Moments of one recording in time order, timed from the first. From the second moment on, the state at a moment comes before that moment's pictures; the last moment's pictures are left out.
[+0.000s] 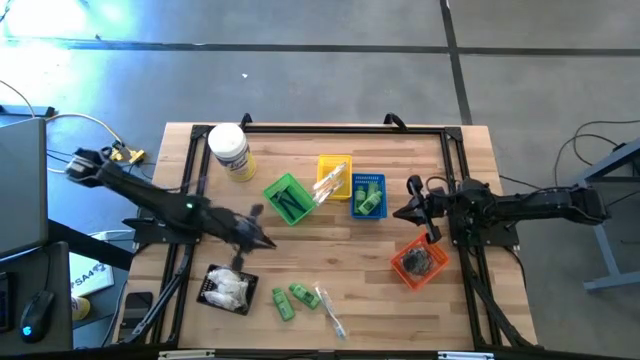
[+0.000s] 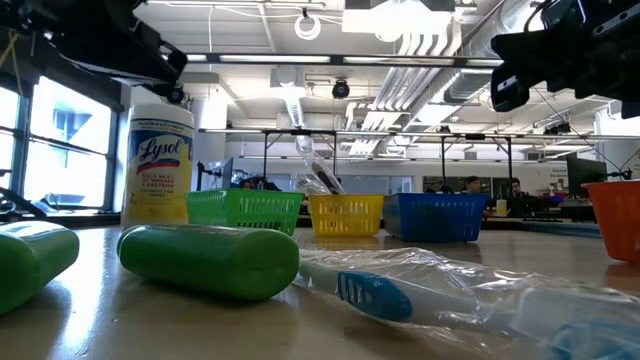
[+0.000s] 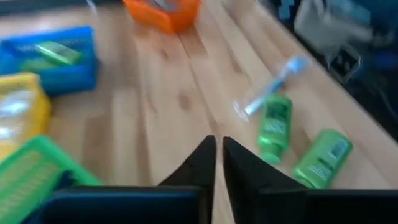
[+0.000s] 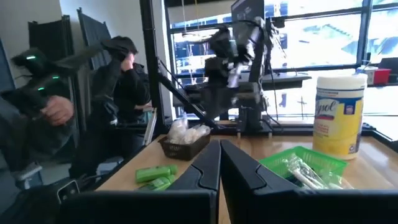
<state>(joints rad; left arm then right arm) -0.35 0.96 0.49 0.03 -0.09 -0.03 -0.12 0.59 0.03 0.71 -0.35 0.11</state>
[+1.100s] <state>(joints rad) -0.46 1.95 1.34 -0.48 0.08 -0.01 -0.12 0.59 0.04 0.69 -0.37 0.14</state>
